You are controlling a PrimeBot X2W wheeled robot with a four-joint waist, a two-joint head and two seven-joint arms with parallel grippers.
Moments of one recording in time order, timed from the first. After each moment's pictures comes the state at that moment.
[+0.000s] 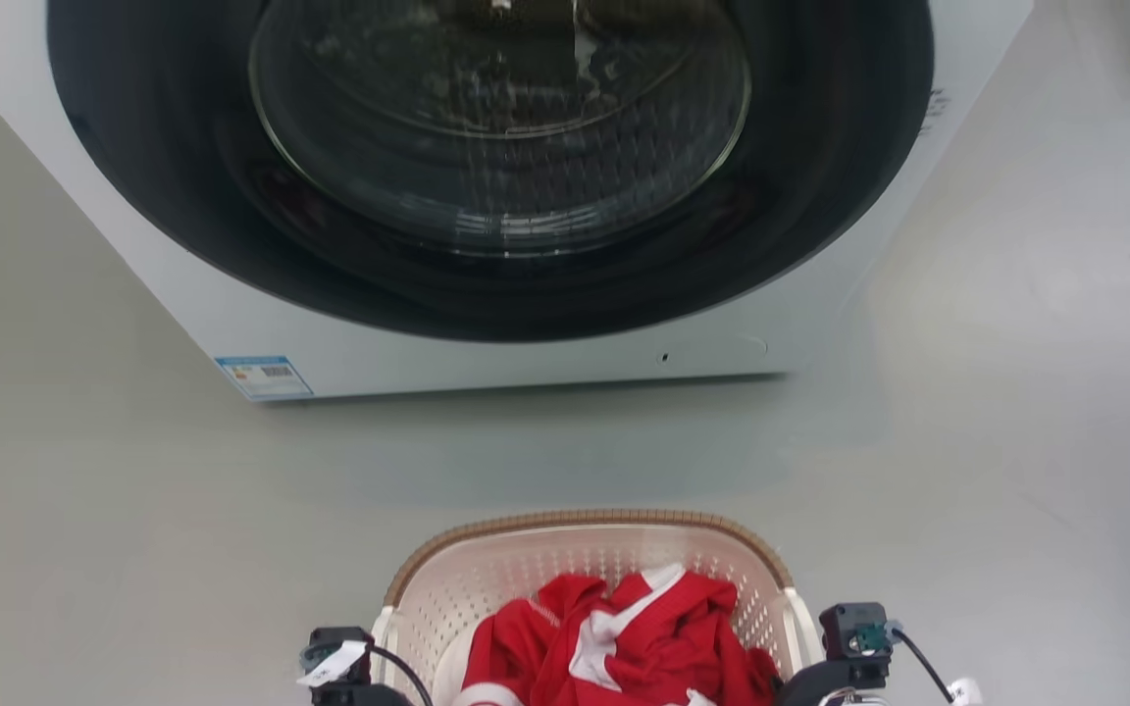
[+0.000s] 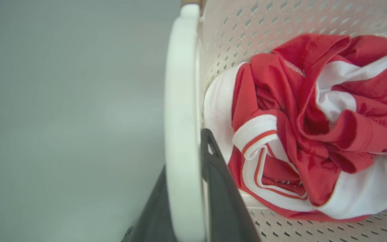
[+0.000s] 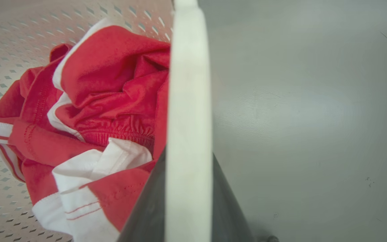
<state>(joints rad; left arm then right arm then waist) -0.44 0.03 -0.73 1.16 -0.80 0.06 -0.02 -0.46 -0.06 0.87 1.02 0.84 -0.12 0.03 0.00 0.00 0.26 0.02</state>
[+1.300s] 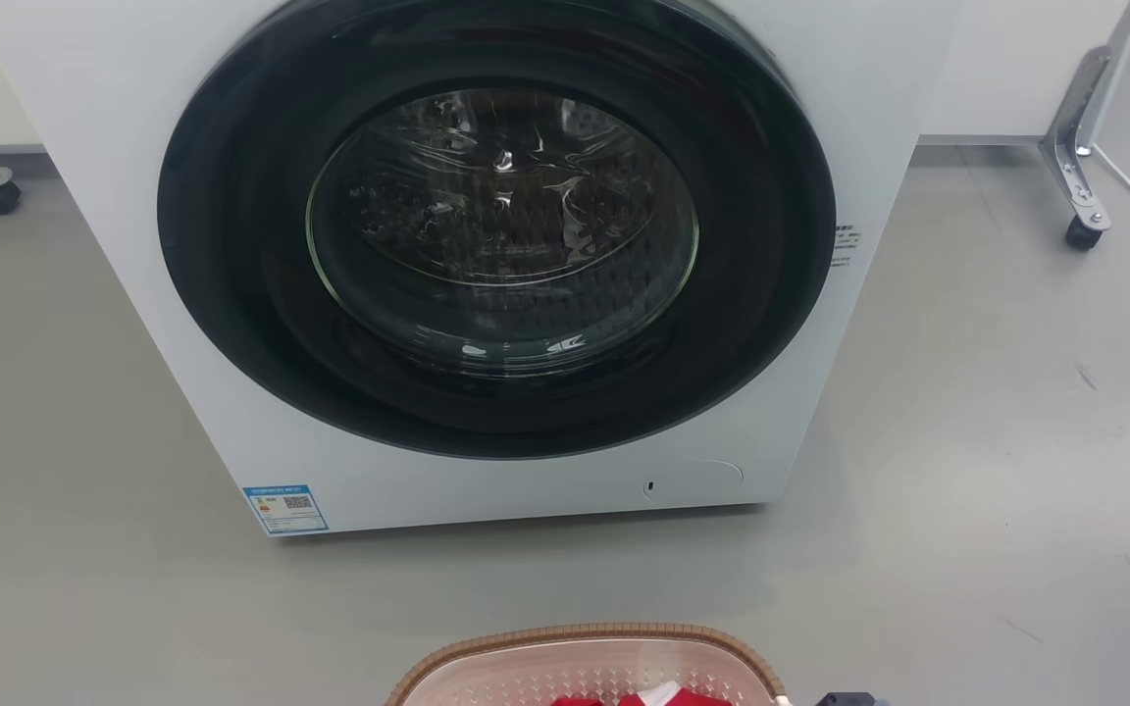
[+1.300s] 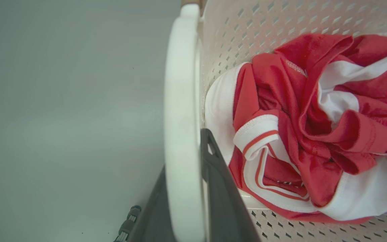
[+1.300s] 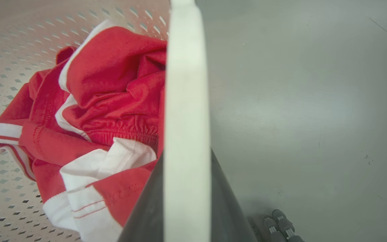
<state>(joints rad) -0.31 0.04 -0.78 1.19 -0.86 0.05 0.04 -0.35 -0.06 1.00 1.01 0.99 -0.13 0.10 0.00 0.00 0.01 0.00</state>
